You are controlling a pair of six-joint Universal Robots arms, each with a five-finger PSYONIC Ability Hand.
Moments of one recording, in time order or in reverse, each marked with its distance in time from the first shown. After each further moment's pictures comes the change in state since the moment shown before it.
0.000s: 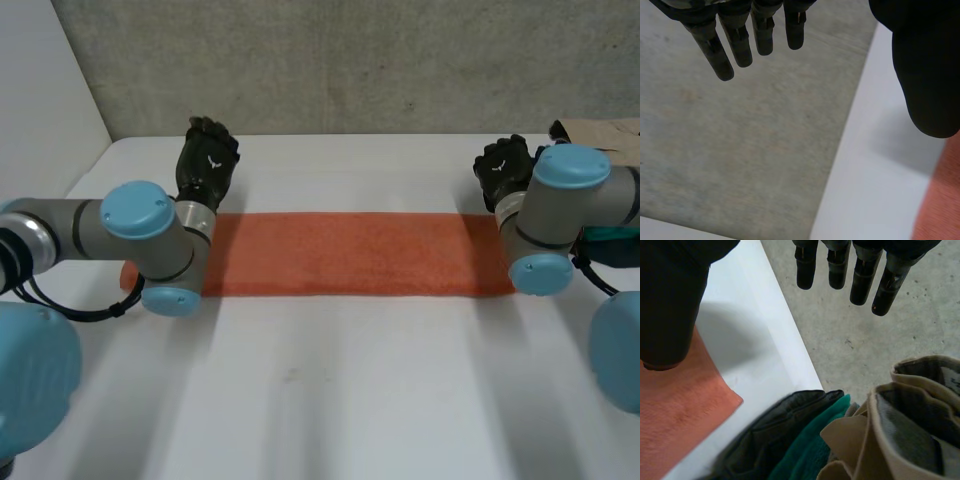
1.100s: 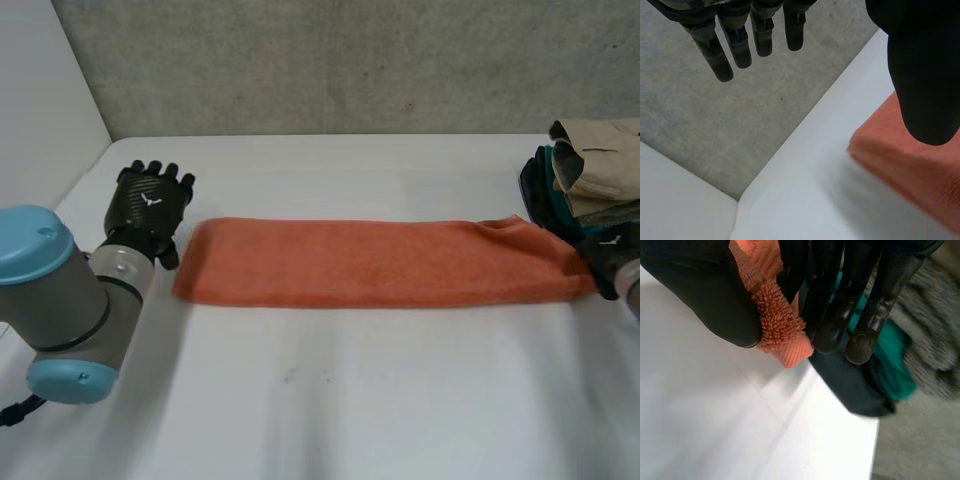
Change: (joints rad) left arm 0.082 0.570 -0.713 -0.051 0.021 -0.391; right arm -0.358 -0.432 0.791 -0.029 -0.152 -0.022; left_hand 0.000 0.000 0.000 0.000 0.000; right_hand 0.770 0.957 0.968 0.952 0.914
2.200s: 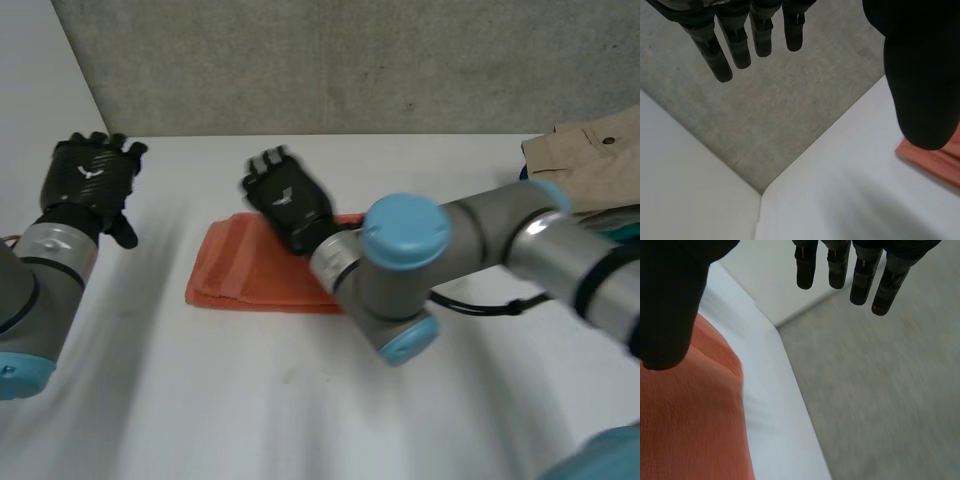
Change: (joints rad) left arm 0.120 0.180 -0.053 -0.070 0.066 -0.109; right arm 0.836 0.285 -0.591 -0.172 -0.100 0.183; left_hand 0.000 0.000 0.000 0.000 0.000; right_hand -0.771 -0.959 -0.969 -0.953 -0.915
